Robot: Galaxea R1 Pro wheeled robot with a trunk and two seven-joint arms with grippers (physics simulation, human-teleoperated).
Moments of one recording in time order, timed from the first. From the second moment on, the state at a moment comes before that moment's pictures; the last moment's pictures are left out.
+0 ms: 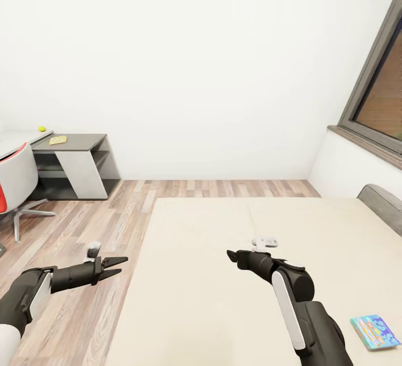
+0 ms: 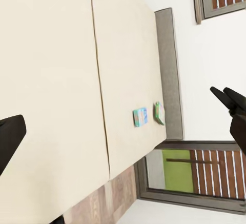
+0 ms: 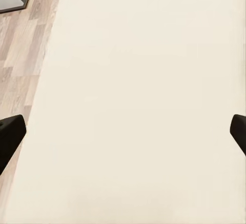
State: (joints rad) left arm -0.59 0.33 0.26 -0.72 0.10 0.90 -1.27; right arm -0.33 0.11 0.04 -1.56 -0.17 0.89 0.04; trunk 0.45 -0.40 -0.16
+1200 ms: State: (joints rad) left arm -0.59 0.33 0.26 -0.71 0.10 0.90 -1.27; right arm -0.33 0.11 0.04 -1.56 -0.17 0.89 0.04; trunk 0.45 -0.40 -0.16
